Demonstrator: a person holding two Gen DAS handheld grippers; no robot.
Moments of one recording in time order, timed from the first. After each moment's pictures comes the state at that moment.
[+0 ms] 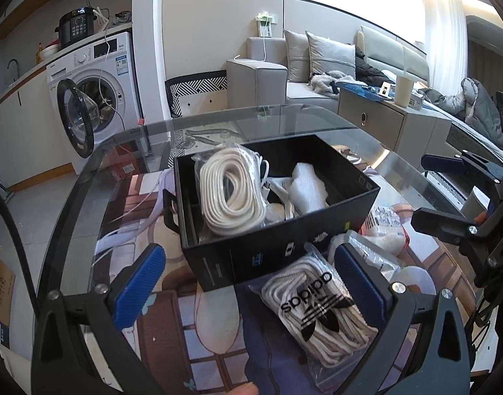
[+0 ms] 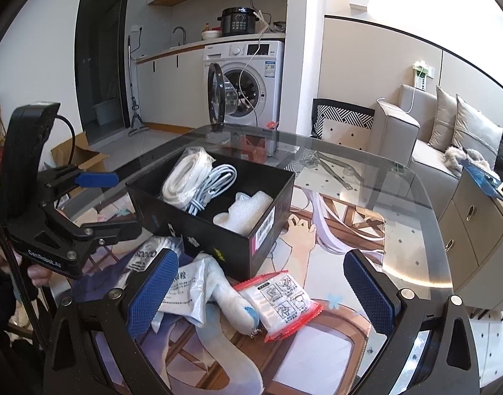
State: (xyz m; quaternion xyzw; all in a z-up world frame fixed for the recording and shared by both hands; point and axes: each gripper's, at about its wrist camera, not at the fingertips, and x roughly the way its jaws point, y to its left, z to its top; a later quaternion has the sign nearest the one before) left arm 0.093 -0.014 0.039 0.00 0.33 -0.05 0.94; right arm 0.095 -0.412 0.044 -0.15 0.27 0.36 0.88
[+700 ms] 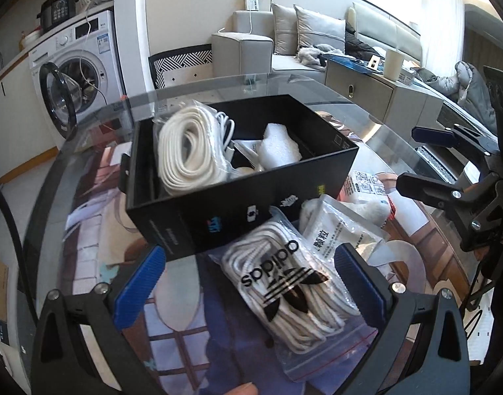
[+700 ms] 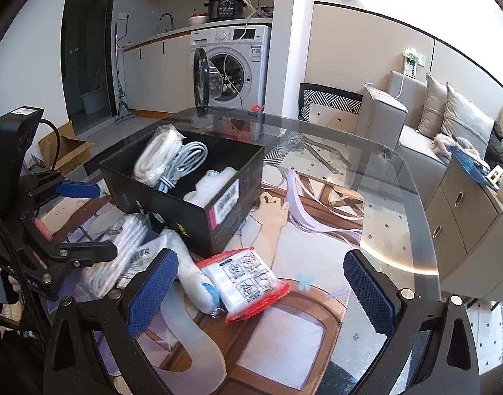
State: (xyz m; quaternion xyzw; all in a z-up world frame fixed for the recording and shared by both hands) left arm 0.095 -0.041 0.021 0.00 0.39 -0.07 0.92; right arm 0.112 -0.431 0.029 -0.16 0.29 0.33 0.88
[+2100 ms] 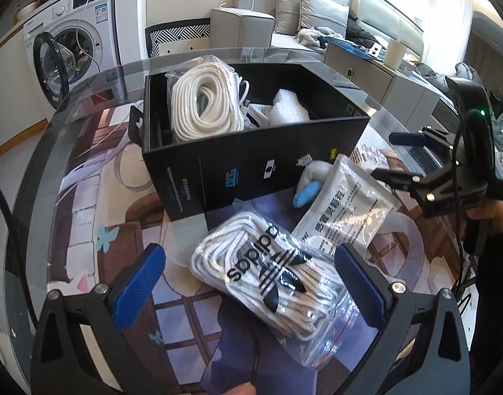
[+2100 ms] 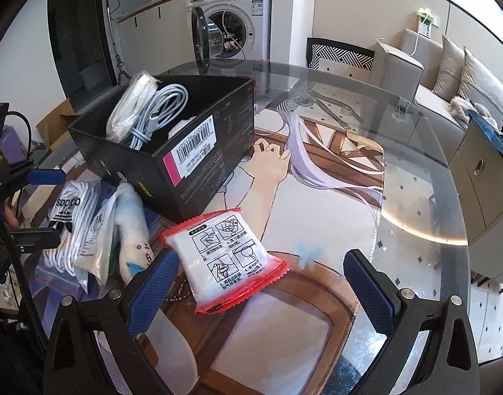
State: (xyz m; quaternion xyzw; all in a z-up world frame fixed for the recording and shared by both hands) left arm 0.087 -0.021 0.007 -0.03 0.44 -0.10 0.89; right arm 0.157 -0.422 -0.019 -0.18 0.39 0.34 0.84
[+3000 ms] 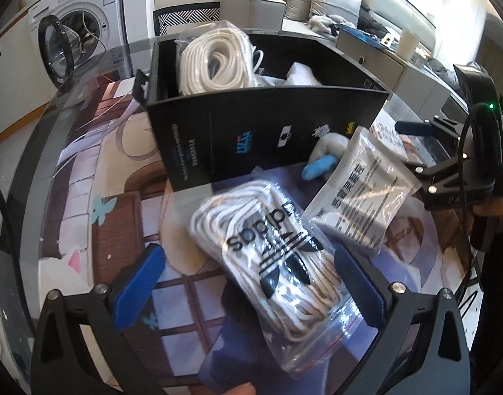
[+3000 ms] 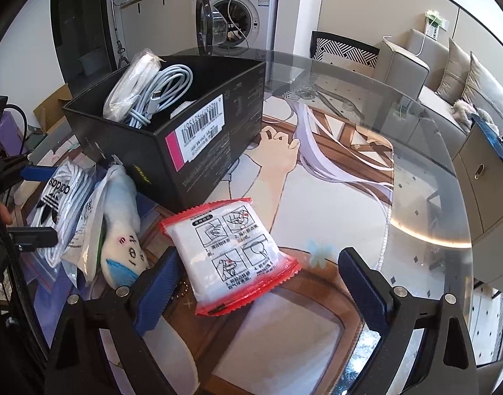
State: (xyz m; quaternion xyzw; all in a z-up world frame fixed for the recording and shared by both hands) left arm 0.084 -0.022 -0.009 -0.04 0.47 -0.08 0.88; right arm 0.160 -0.412 -0.033 -0.20 0.40 0.33 0.83
